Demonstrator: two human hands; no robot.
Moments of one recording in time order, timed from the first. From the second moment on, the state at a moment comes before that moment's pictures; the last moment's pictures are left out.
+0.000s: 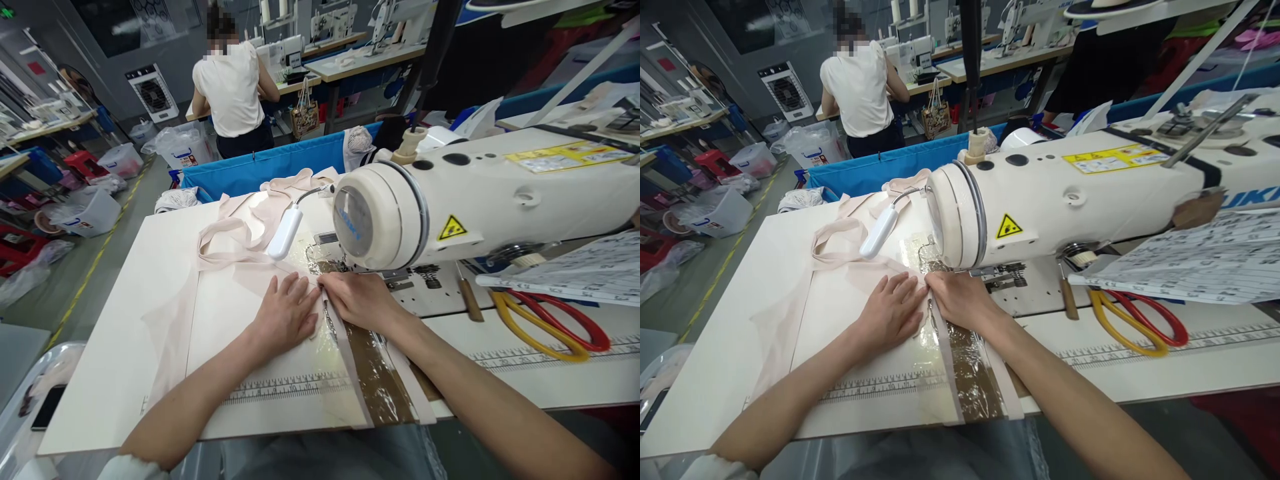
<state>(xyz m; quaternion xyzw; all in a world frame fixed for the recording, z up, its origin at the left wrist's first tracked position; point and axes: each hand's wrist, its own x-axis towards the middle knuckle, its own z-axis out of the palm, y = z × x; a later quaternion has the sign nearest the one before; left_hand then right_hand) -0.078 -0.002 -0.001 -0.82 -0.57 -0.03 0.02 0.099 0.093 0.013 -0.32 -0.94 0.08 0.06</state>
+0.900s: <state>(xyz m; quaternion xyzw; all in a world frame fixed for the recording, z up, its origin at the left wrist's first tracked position) -0.080 -0.003 0.002 -0.81 -0.58 -0.05 -0.02 0.115 0.094 0.011 -0.33 -0.94 -0.01 0.07</state>
